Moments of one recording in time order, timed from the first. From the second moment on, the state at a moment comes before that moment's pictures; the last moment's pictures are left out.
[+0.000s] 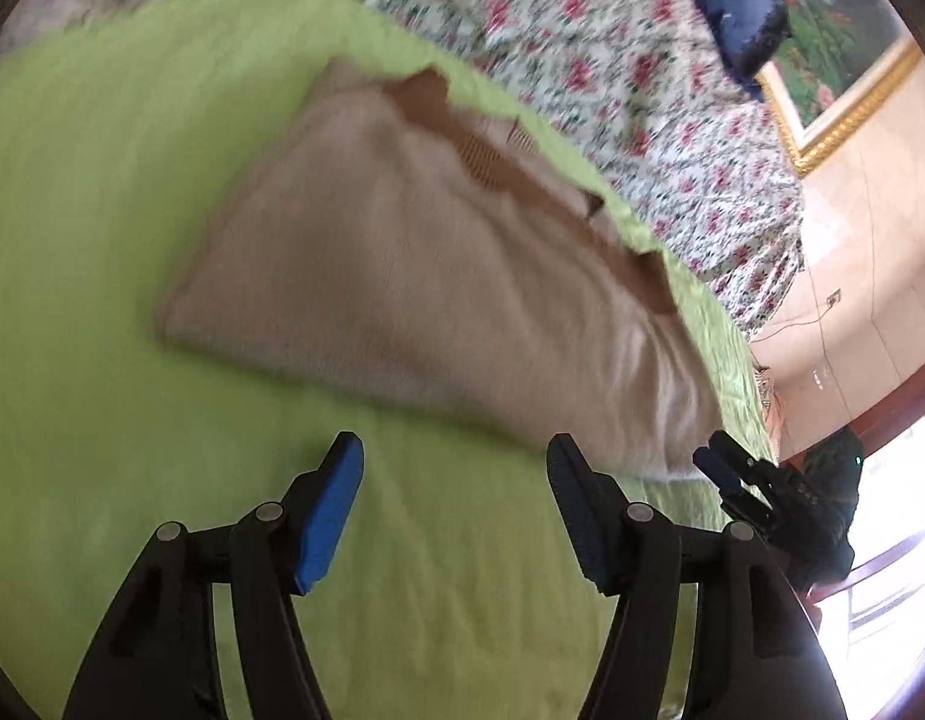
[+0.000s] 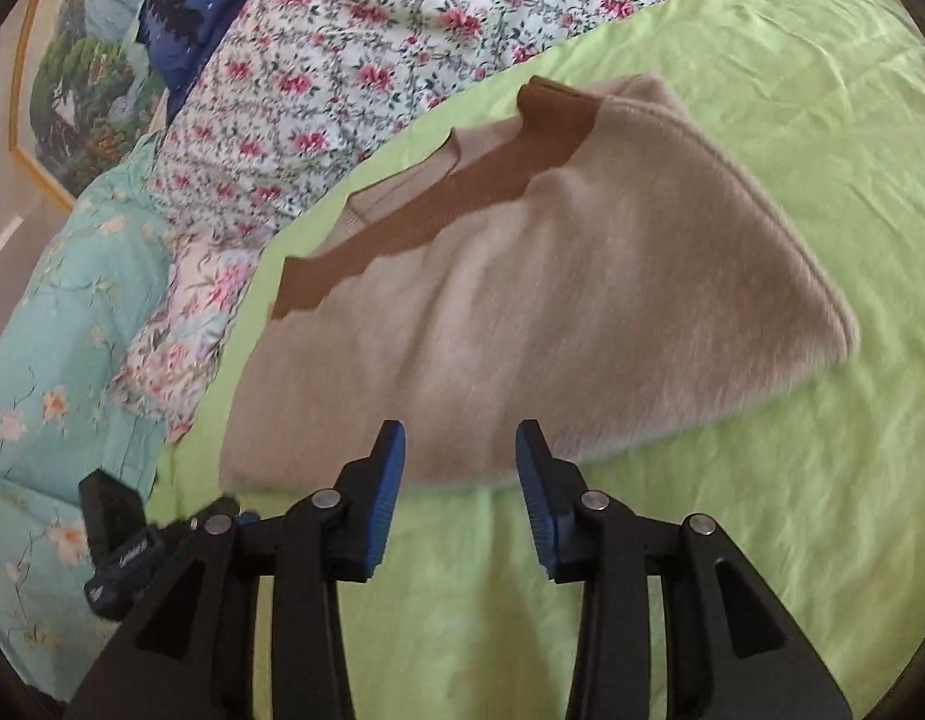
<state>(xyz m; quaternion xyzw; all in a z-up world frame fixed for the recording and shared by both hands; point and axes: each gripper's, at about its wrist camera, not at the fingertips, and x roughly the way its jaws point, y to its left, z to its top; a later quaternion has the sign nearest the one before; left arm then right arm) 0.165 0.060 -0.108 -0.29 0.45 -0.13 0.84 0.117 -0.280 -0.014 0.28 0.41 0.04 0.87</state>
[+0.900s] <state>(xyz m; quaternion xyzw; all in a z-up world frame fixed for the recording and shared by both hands) 0.240 0.060 -0.063 -0.25 0.35 -0.07 0.90 0.206 -0.340 0.015 0.28 0.41 0.06 0.87</state>
